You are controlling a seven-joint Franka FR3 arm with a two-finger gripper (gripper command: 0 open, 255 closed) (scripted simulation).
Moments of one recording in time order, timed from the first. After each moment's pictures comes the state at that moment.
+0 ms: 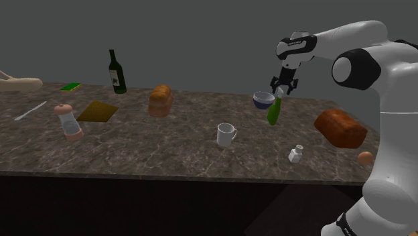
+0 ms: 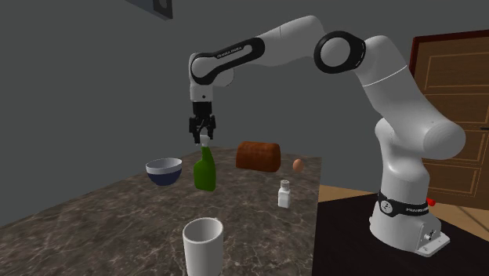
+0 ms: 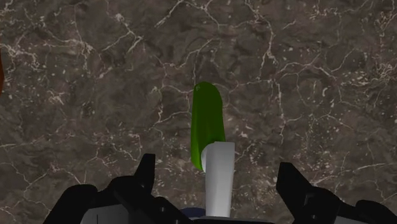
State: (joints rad) arm -0.38 0.54 -0.32 -1.35 0.18 1.83 -0.03
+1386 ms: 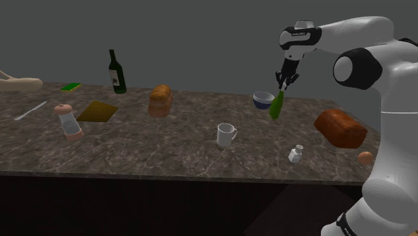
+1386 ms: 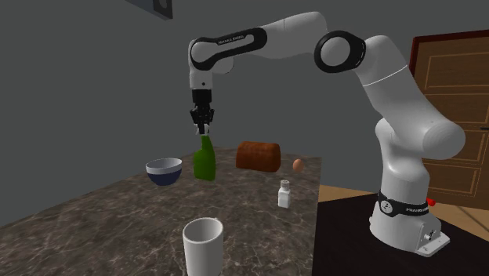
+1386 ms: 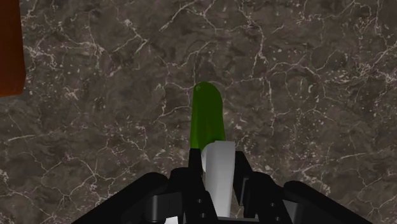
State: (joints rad) arm -0.39 0.53 -0.33 -1.24 0.17 1.72 -0.03
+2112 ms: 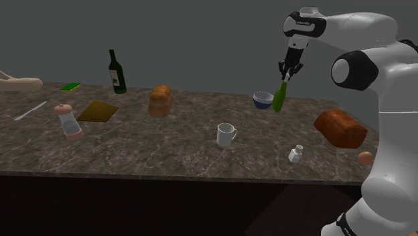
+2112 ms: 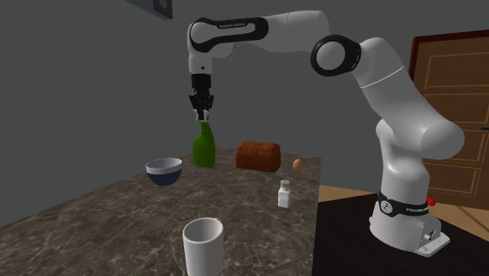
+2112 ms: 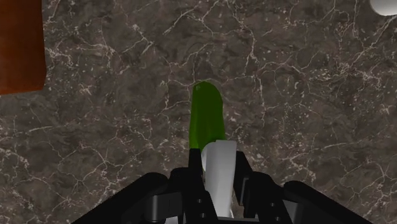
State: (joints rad) arm -0.41 0.56 -0.33 -1.04 0.18 1.55 -0.02
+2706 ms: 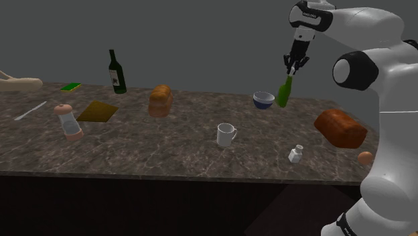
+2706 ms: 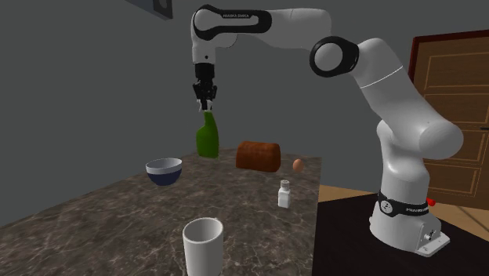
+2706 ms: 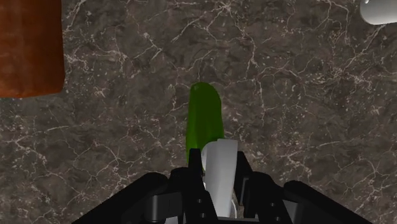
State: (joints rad) arm -0.44 0.56 -0.33 -0.93 0.18 1.44 -0.03
